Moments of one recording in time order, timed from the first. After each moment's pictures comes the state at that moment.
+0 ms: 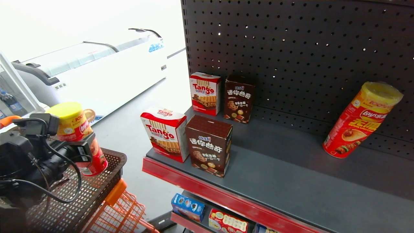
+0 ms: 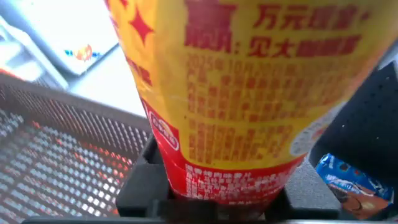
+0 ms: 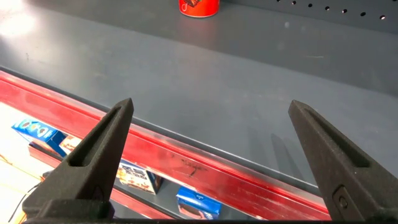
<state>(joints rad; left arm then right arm) 0.15 1.73 -0.35 -1.36 -0.04 0.06 0.00 0.00 0.00 0.00 -0.01 0.00</state>
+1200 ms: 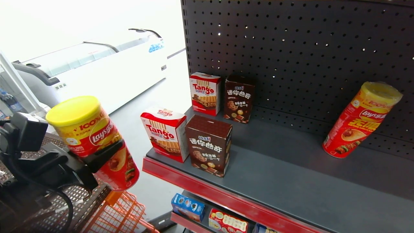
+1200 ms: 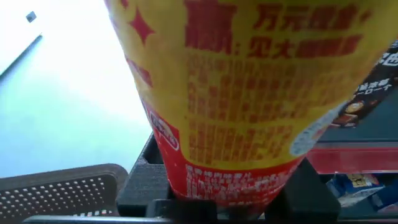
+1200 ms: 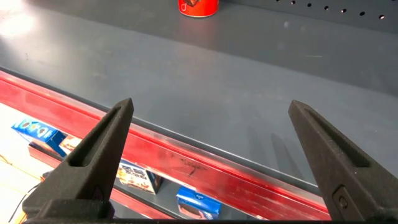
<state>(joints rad) -0.12 1.33 -0.25 -1.12 -0.32 0.02 0.00 0.00 0.00 0.00 -0.01 0.00</state>
